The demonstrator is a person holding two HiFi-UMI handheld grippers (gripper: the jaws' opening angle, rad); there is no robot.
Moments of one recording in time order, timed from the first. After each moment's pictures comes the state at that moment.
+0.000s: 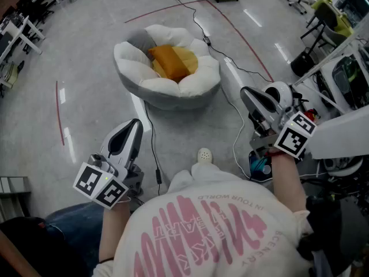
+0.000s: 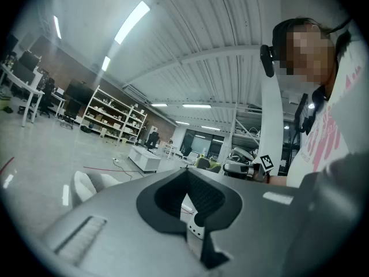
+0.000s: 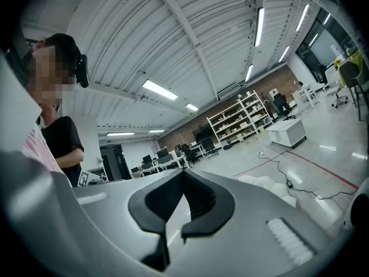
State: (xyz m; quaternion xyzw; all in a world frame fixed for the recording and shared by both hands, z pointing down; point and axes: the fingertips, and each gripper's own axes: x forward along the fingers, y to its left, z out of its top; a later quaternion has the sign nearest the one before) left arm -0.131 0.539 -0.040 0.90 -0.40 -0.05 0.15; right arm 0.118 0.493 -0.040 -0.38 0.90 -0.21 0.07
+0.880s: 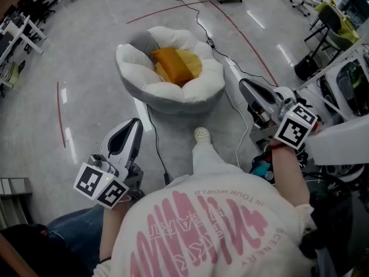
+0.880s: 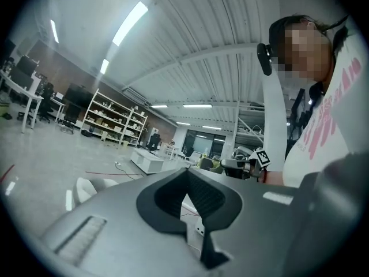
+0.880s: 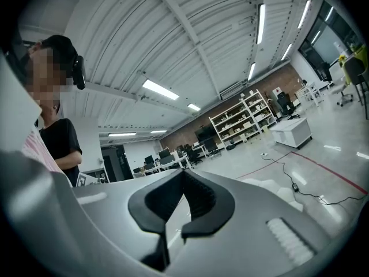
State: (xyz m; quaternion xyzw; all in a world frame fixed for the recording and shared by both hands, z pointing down) left arm -0.144 0.495 -0.035 0.90 -0.40 -0.04 0.13; right arm 0.100 0.432 -0.040 -0.37 0.91 -0.20 0.07
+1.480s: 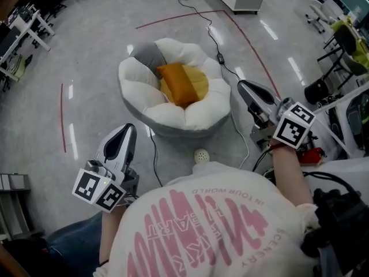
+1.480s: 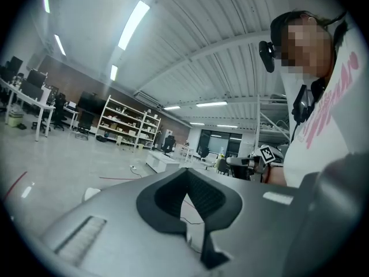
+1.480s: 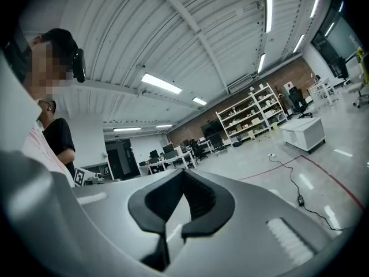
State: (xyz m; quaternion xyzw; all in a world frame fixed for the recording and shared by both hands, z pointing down) left arm -0.134 0.358 -0.035 0.87 -0.47 -0.03 0.13; right arm 0.119 0.264 -0.041 -0.32 0.93 -0.20 0.04
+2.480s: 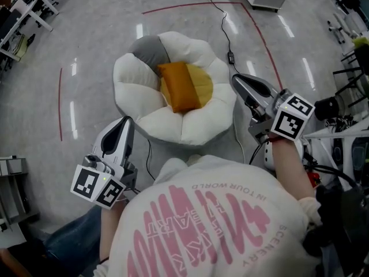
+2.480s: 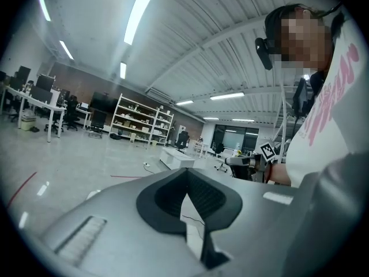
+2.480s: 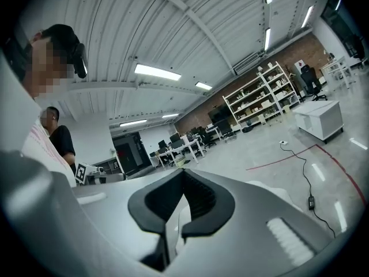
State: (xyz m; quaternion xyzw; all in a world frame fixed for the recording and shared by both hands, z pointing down) left arm -0.107 0.199 -0.010 0.83 -0.53 0.00 0.14; right arm 0.118 0.080 0.005 -0.24 0.94 -0.24 -0.01
